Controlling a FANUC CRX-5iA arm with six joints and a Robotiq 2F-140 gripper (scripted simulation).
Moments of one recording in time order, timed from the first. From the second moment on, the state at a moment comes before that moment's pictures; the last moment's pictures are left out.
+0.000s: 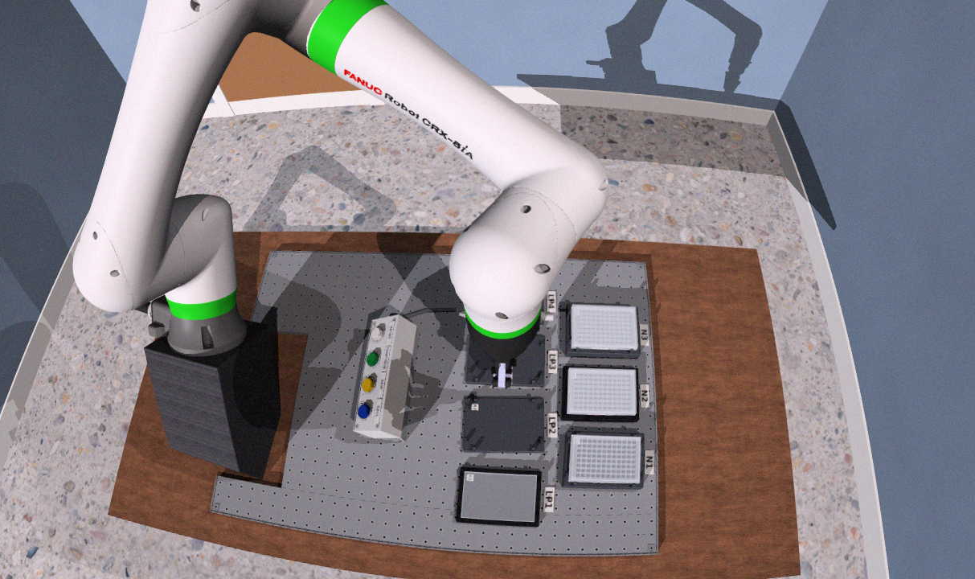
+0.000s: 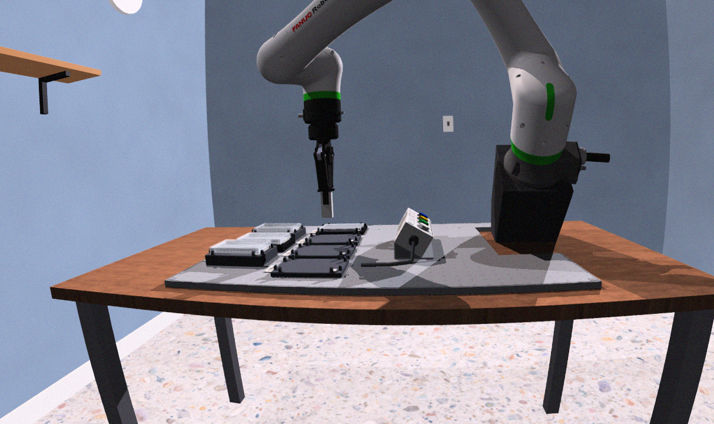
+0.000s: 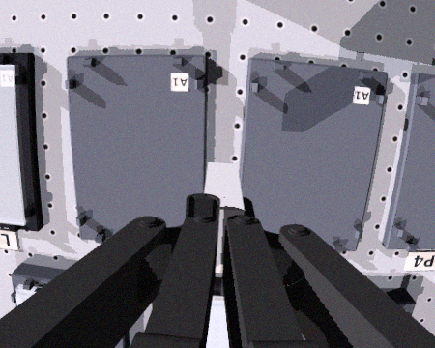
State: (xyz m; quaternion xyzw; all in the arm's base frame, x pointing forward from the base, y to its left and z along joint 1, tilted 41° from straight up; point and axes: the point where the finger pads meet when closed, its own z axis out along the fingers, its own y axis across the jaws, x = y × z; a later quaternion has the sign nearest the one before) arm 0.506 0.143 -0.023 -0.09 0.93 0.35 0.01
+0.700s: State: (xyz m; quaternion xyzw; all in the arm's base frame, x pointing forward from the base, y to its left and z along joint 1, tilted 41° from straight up) arm 0.531 0.049 -0.106 -0.09 0.93 0.35 0.01
